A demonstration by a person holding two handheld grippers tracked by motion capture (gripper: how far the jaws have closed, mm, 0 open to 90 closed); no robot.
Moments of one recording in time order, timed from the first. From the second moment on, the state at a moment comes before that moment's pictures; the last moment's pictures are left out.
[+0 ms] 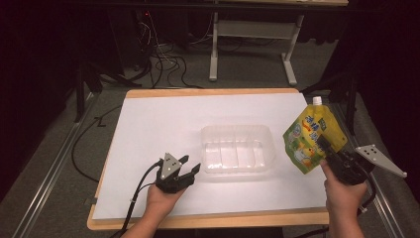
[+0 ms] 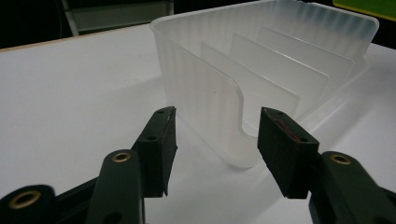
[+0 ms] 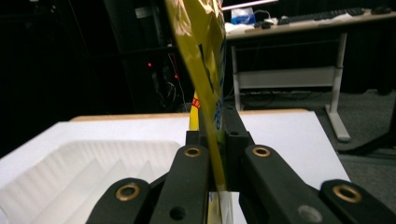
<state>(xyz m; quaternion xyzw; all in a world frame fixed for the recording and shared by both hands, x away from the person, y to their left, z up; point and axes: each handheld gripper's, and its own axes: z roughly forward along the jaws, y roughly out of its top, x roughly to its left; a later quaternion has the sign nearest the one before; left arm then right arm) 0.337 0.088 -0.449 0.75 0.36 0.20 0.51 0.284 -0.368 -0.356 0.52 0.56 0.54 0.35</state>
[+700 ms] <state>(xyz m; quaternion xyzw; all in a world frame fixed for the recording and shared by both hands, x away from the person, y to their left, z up) 0.336 0.086 -0.449 0.76 0.35 0.20 0.51 0.299 -0.312 -0.324 0.47 0.58 0.58 0.33</state>
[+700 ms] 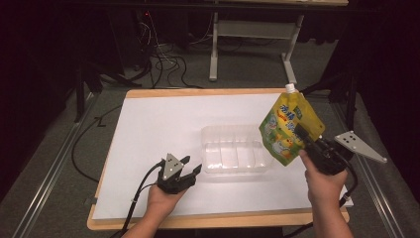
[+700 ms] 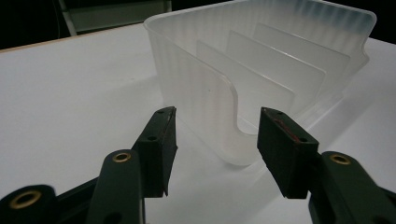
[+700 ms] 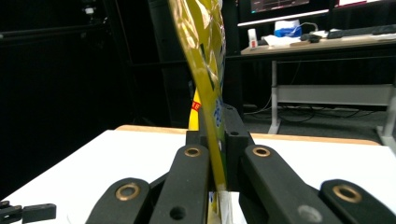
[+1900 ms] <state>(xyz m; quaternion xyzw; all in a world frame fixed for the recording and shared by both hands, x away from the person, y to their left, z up) 0.364 0.051 -0.464 0.77 0.35 0.22 0.48 0.355 -0.235 -0.364 0.50 0.60 0.54 0.32</state>
